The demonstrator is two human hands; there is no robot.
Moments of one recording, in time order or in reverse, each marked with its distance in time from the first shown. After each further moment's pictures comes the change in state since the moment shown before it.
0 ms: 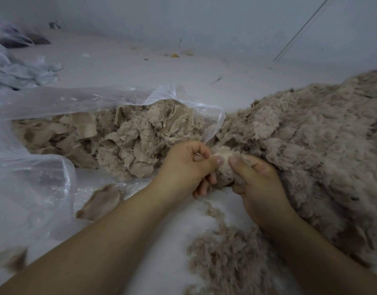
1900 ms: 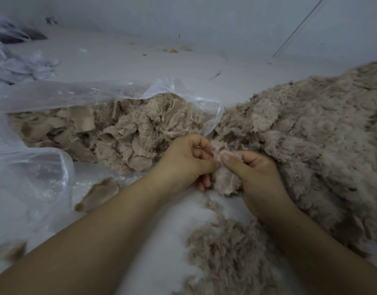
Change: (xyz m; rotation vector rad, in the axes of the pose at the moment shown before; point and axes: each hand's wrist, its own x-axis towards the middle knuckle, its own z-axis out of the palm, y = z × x) left_hand 0.003 -0.001 -0.004 0.001 -0.065 -0.082; right_hand -0.002 0.000 0.000 0.030 -0.071 -0.032
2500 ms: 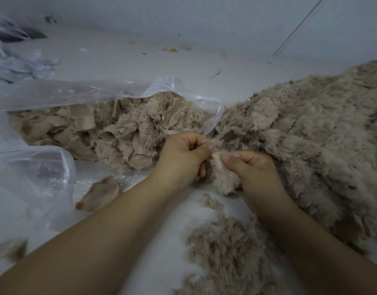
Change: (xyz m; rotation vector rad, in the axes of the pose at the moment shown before) left_hand 0.003 -0.003 0.006 0.037 0.218 0.120; right_hand 0.002 0.002 0.001 -0.060 0.084 0.048
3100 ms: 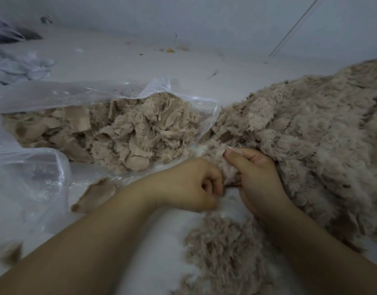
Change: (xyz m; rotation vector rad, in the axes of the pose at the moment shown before) left_hand -0.013 0.018 -0.009 0.555 -0.722 -0.069; right_hand 0.002 0.003 0.001 0.103 0.086 0.021
